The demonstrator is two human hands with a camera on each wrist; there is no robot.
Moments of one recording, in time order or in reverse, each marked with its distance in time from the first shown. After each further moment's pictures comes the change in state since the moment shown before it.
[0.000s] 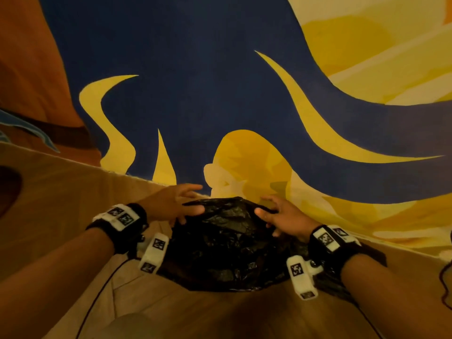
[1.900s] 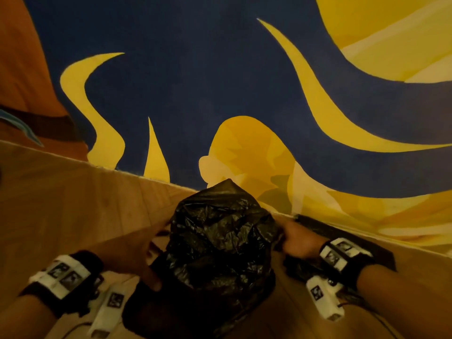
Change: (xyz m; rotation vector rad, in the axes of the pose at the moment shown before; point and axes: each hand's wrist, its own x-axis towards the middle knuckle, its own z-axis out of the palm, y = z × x) left_hand -0.052 -0.086 0.047 0.186 -0.153 -0.098; right_hand 0.022 0.102 0.002 -0.524 -0.224 -0.252
